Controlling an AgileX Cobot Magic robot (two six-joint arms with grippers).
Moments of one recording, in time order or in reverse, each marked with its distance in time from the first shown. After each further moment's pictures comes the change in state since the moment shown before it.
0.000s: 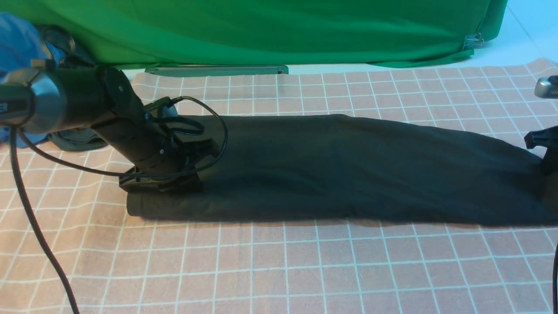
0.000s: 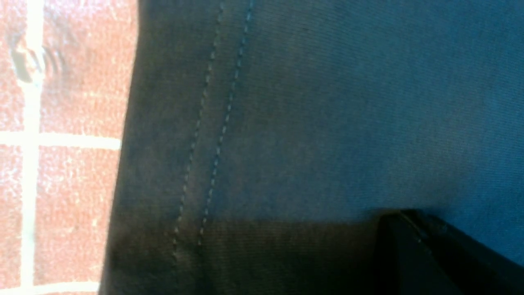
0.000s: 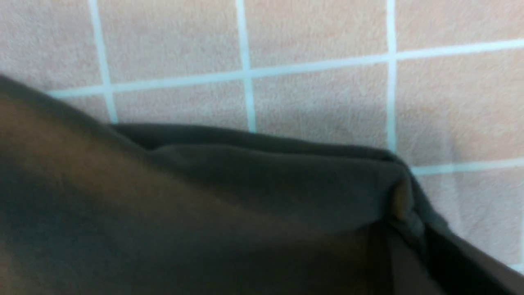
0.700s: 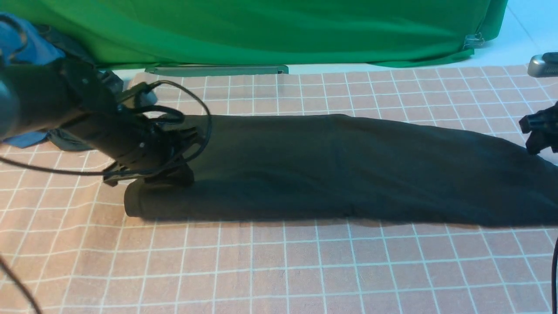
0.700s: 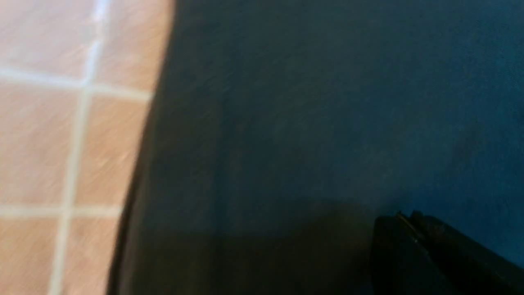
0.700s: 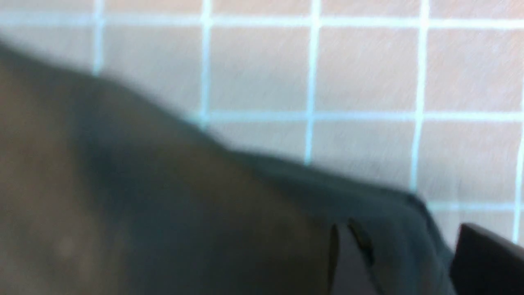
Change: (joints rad) right arm 0.044 -0.068 0.019 0.026 -0.060 -0.047; left arm 0.018 -0.126 0.060 -0.075 -0.024 0.048
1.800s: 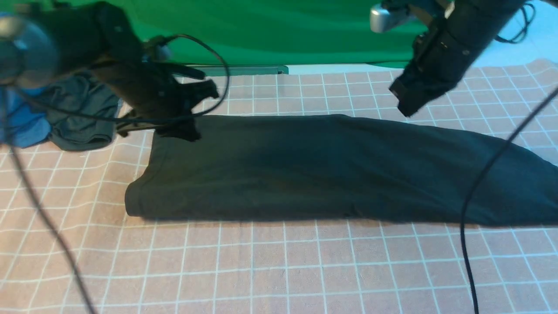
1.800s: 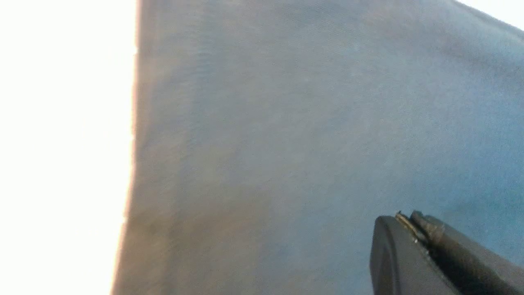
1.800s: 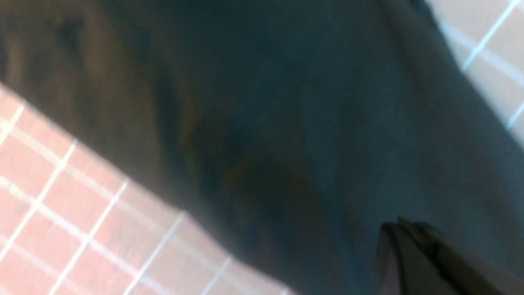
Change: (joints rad) right arm 0.473 -0.031 -0.366 0.083 0.471 -0.121; left arm -0.016 0.018 -0.218 0.187 0.079 -0.216
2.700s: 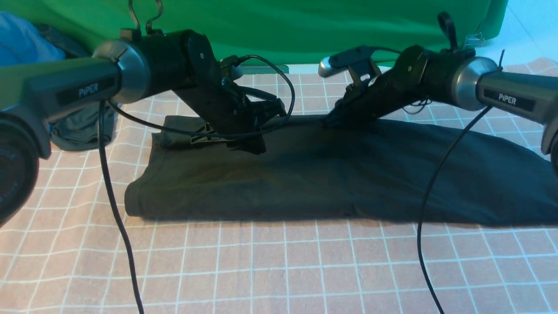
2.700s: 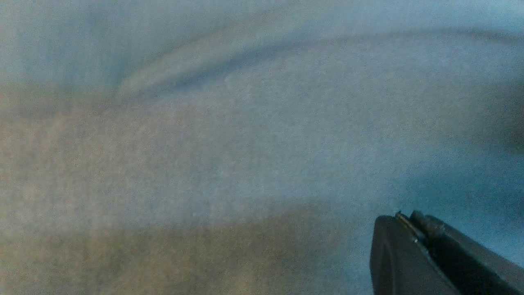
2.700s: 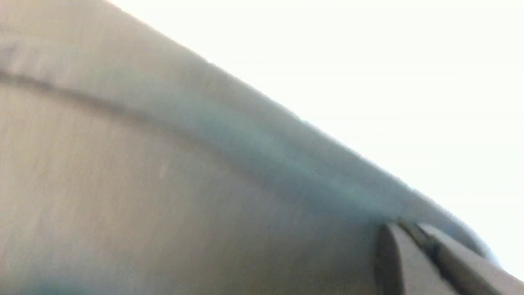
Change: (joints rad) right arm 0.050 0.421 -0.069 0.283 -0.721 -0.155; left arm -0.202 0.247 -0.190 -0.066 -0.030 -0.020
